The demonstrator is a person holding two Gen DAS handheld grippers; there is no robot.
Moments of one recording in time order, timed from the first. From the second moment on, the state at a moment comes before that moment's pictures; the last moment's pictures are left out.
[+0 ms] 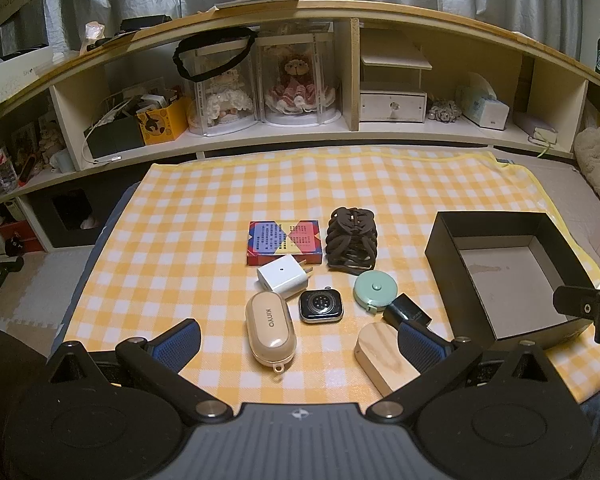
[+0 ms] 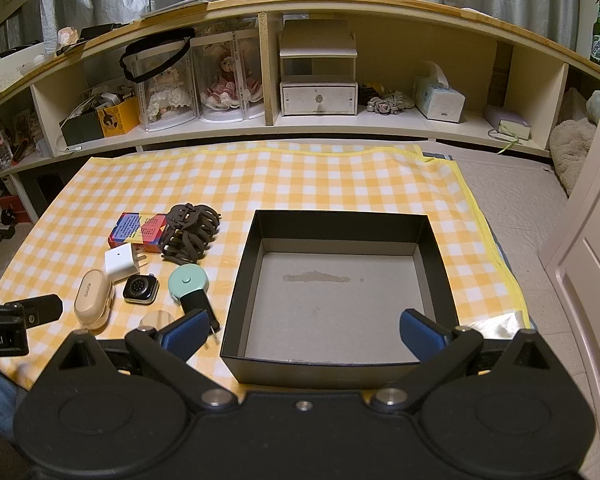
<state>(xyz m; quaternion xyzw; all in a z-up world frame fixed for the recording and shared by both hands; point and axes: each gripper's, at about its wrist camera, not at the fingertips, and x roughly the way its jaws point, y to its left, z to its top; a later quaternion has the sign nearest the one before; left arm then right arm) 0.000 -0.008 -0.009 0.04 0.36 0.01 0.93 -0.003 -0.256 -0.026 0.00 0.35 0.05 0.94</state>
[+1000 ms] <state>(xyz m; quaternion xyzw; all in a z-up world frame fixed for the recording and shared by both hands) 0.006 0.002 -0.007 0.00 0.36 0.02 0.93 0.103 -0.341 -0.027 0.00 0.39 -0.01 0.92</state>
